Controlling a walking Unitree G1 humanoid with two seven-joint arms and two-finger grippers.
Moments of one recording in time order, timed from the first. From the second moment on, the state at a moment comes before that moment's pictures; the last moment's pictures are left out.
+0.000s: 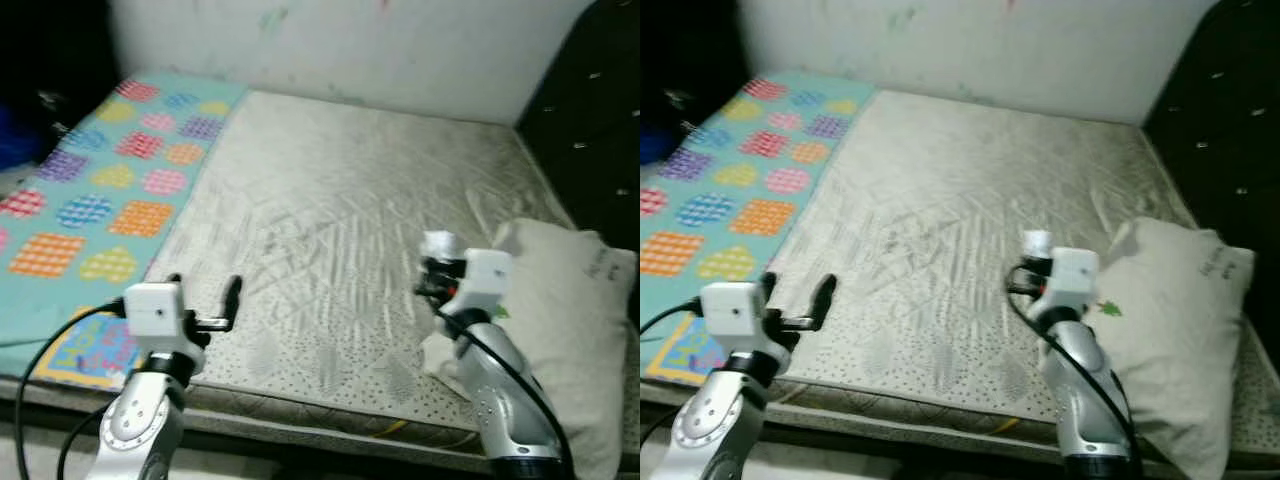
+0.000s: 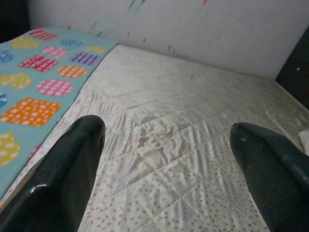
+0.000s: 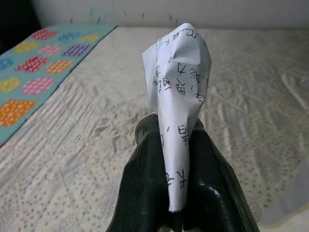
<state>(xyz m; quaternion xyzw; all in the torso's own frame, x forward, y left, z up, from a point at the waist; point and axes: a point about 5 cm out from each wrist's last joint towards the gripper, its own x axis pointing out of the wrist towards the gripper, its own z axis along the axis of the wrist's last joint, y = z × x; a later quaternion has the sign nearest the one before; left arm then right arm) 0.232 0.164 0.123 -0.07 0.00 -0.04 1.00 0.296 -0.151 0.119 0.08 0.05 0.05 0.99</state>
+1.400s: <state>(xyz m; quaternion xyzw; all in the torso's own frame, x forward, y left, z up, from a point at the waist) 0.230 0.164 0.120 -0.08 0.01 -0.04 1.00 0.295 -0.144 0.110 0.03 0.06 0.07 1.00</state>
